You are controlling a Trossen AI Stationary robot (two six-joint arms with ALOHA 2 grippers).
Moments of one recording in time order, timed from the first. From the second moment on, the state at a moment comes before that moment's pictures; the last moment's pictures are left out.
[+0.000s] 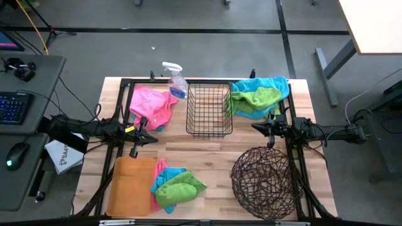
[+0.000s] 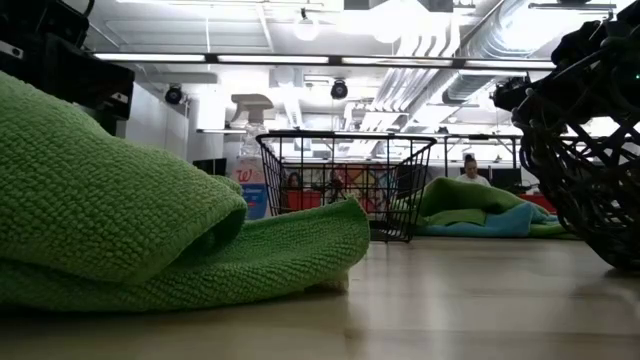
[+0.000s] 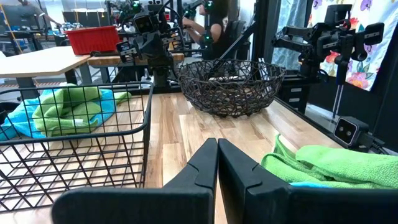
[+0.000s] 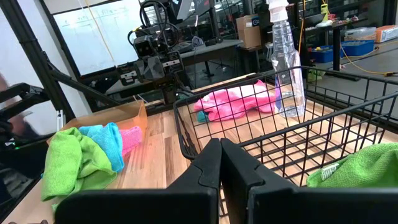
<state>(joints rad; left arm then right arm) -0.16 0.07 0.01 0.01 -0.01 0.03 0.03 0.07 0.01 0.04 0.19 0.23</state>
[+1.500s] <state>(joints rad) -0.08 1.12 1.04 -0.75 -0.51 -0.53 0.03 0.08 0.01 0.04 0.19 0.23</state>
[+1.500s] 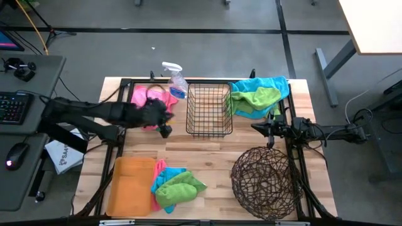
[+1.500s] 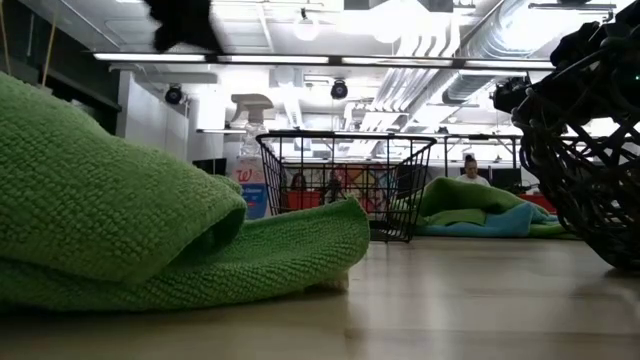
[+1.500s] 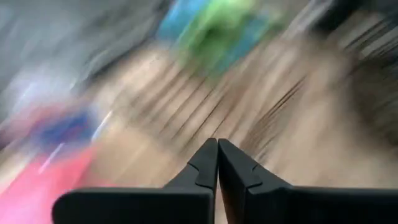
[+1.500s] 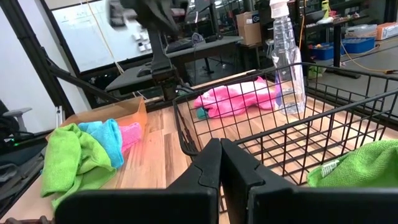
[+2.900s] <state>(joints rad) 0.60 1.54 0.98 -1.04 -0.19 -0.46 0.03 0.08 0.01 0.04 0.19 0.23</state>
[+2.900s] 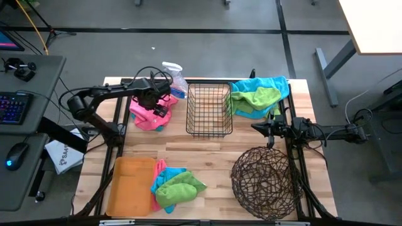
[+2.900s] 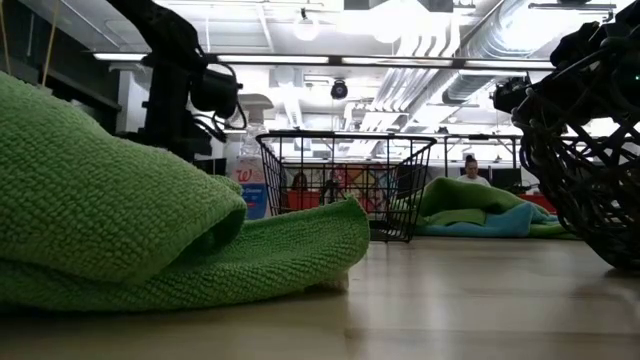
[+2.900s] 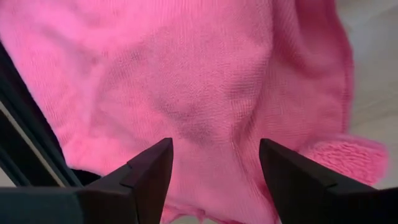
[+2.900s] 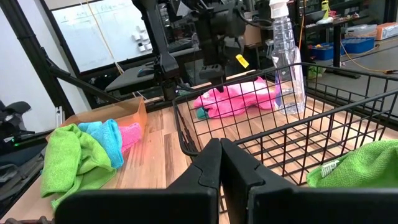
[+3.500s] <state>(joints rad) 0.55 1.54 0.98 -1.04 -0.28 -0.41 0.03 0.08 0.01 0.04 0.19 0.23</state>
